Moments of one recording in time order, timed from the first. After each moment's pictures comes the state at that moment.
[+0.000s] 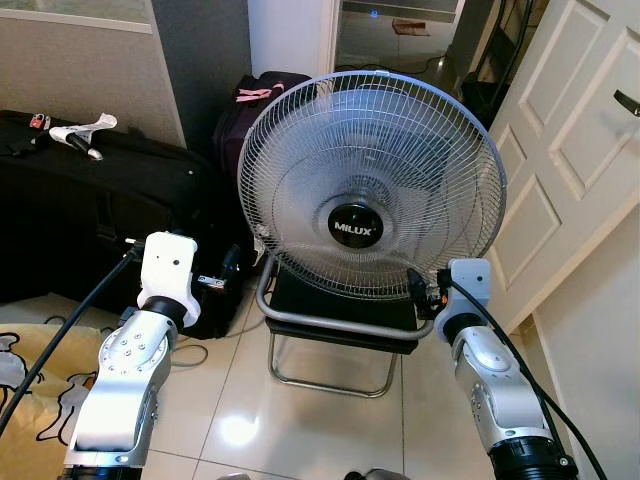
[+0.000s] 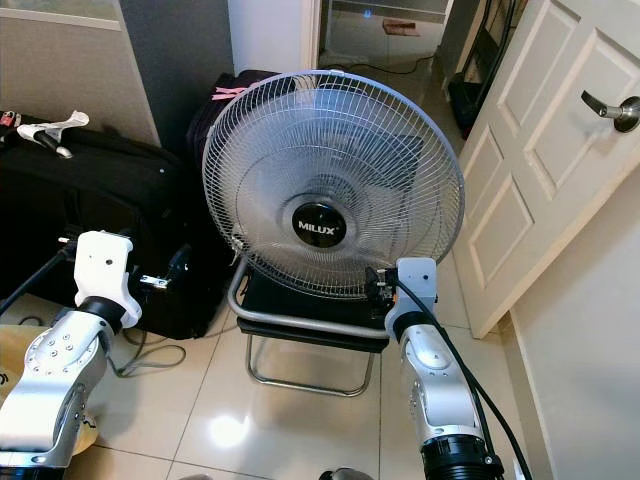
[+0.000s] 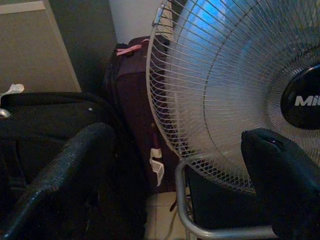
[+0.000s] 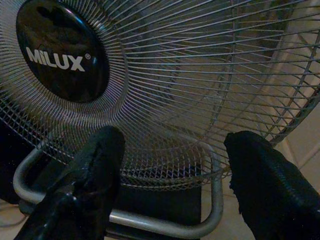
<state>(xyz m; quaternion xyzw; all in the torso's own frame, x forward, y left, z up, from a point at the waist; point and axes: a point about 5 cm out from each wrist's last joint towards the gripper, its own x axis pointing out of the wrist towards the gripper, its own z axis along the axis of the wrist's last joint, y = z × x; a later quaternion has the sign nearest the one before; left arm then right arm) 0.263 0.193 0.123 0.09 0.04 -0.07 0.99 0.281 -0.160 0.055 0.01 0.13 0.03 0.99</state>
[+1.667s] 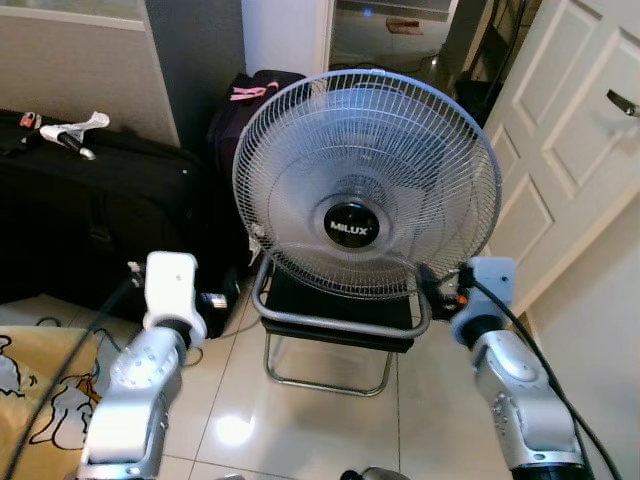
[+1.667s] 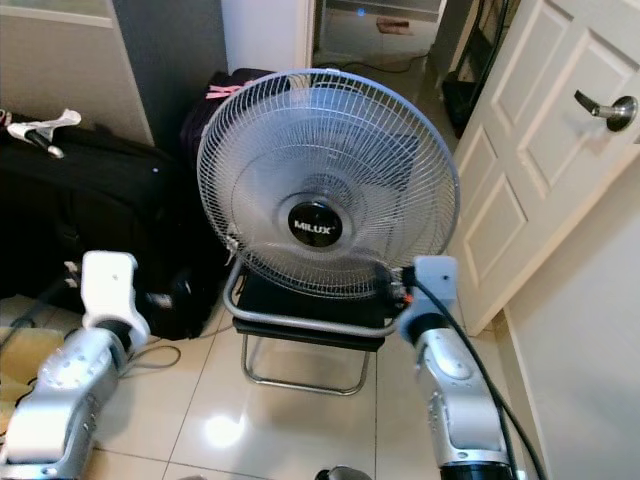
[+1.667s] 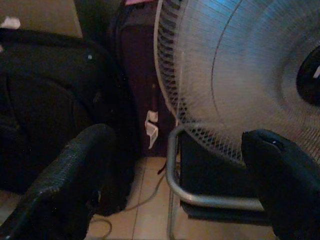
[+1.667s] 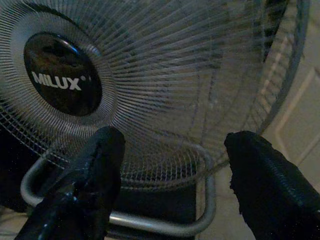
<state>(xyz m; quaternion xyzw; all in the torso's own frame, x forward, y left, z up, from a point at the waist) 0.254 0.191 0.104 0.03 0.12 -0.02 0.99 0.264 -0.172 0.077 0.04 0.12 0.03 0.99</state>
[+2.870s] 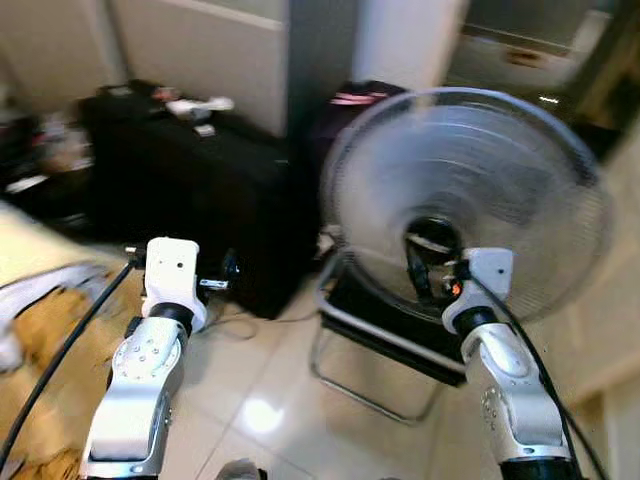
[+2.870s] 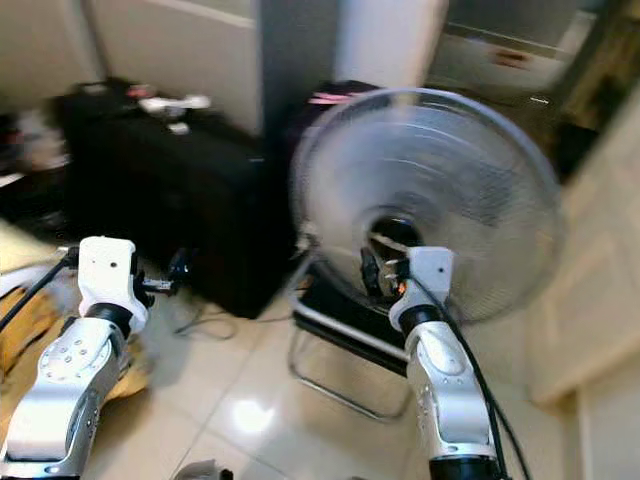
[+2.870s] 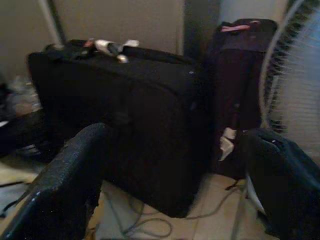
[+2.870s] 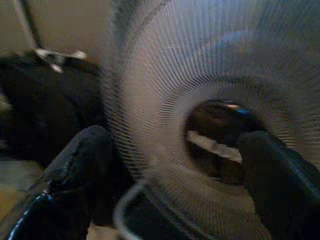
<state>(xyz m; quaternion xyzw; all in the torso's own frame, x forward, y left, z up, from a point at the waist) 0.257 0.185 0.120 0.07 0.07 -0.01 1.00 0.271 -0.157 0.091 0.08 0.05 0.07 0.99</state>
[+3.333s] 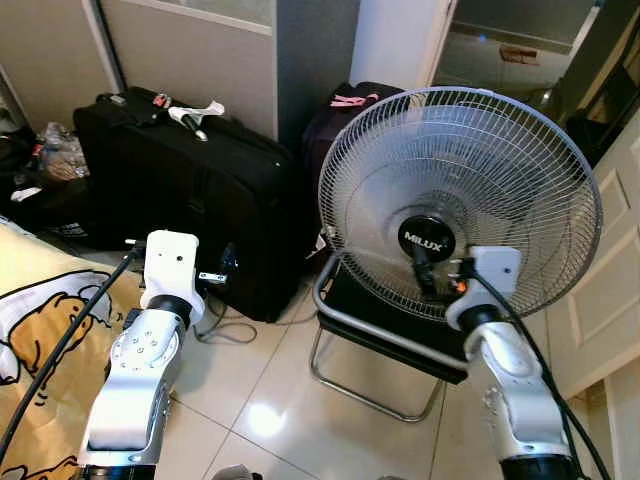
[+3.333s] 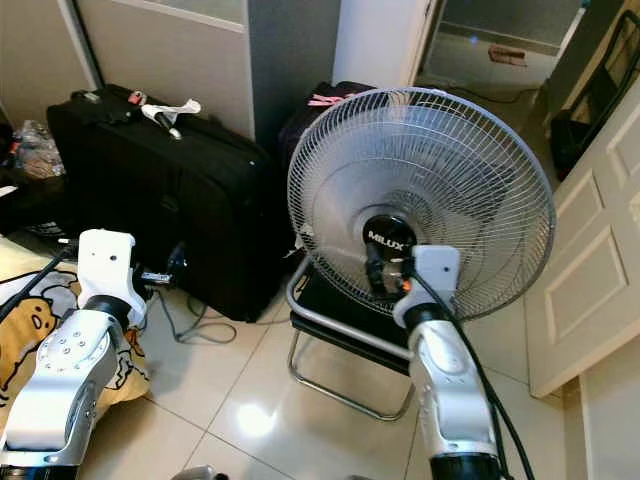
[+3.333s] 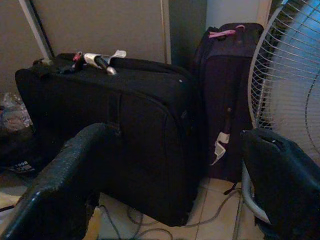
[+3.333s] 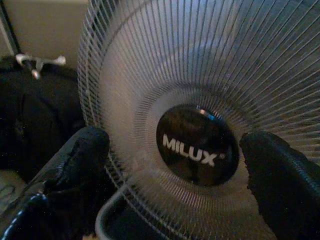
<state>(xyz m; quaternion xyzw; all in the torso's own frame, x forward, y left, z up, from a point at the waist) 0.265 0.188 0.124 0.08 0.06 -0.02 0.99 0.276 -0.161 0.091 0.04 0.05 0.04 1.00</state>
